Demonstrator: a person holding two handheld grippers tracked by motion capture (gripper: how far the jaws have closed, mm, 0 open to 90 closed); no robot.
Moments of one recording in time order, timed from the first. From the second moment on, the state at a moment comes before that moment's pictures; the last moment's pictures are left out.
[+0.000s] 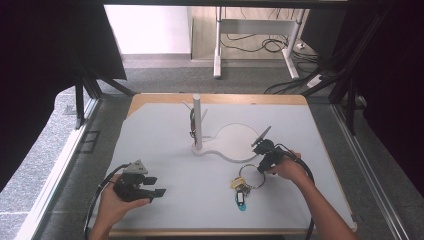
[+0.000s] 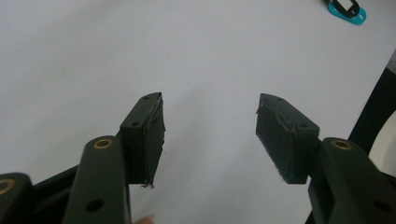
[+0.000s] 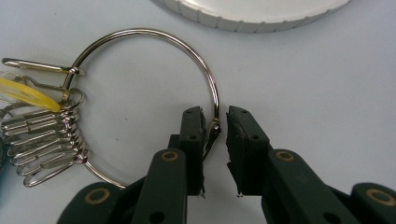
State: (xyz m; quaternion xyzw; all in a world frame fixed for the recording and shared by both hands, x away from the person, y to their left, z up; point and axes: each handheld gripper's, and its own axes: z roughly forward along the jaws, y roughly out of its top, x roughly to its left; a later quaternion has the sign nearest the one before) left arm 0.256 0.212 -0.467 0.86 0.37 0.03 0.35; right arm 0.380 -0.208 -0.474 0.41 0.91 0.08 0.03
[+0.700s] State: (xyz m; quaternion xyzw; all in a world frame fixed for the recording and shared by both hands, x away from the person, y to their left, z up) left arm 0.254 0.214 -0.464 0.85 0.36 0.02 0.37; right arm 0.379 -0.207 -0.462 0.41 0.91 0.09 0.01
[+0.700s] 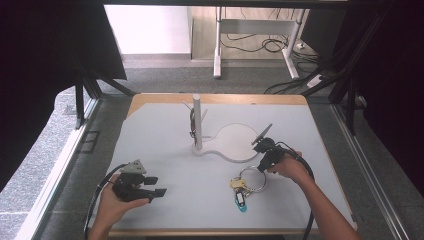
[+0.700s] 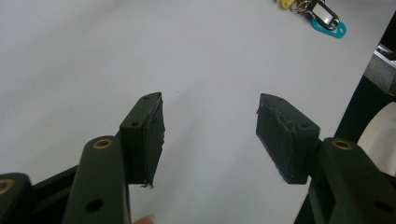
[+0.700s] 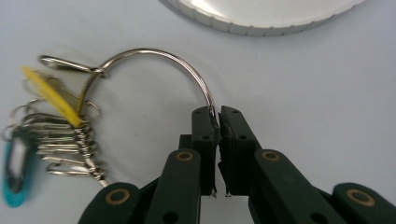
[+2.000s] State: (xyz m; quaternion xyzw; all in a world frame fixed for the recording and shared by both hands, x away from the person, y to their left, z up) left arm 0.250 0.221 -0.458 0.85 0.36 0.02 0.39; right arm 0.348 -0.186 -0.405 0.34 0.93 0.12 -0.09
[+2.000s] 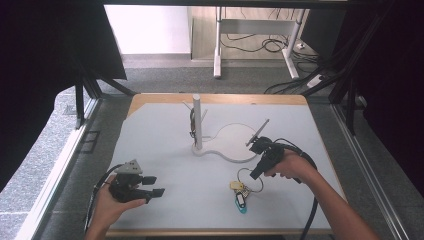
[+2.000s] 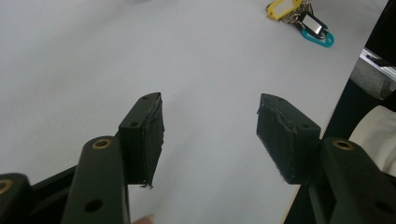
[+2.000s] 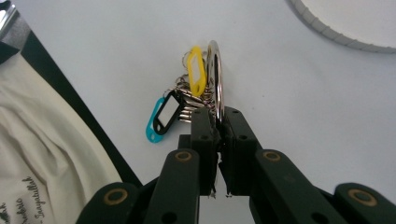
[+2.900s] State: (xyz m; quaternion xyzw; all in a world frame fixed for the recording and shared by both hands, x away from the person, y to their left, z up) left arm 0.250 0.221 -0.459 0.85 0.36 0.02 0.39; right arm 0.349 -0.197 -0.325 0.32 0.94 0.13 -0.06
